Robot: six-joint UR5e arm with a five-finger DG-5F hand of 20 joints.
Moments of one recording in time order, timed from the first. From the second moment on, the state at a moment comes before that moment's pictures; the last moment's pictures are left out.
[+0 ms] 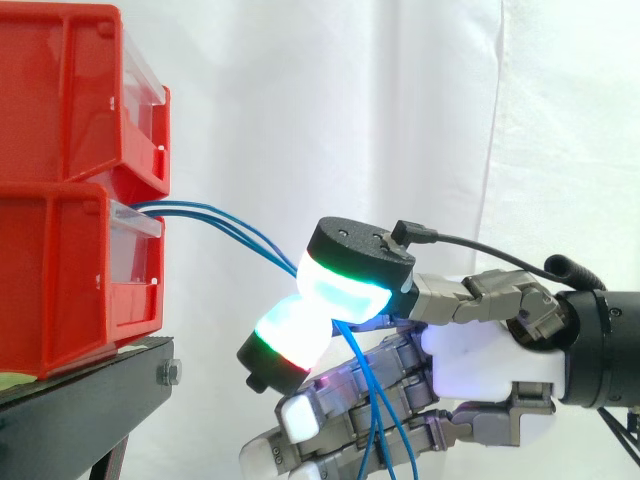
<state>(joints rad) 0.14 -2.36 -1.21 -2.67 -1.31 -0.09</state>
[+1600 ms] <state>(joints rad) 0.13 -2.27 -1.18 -2.89 -1.30 -0.14</state>
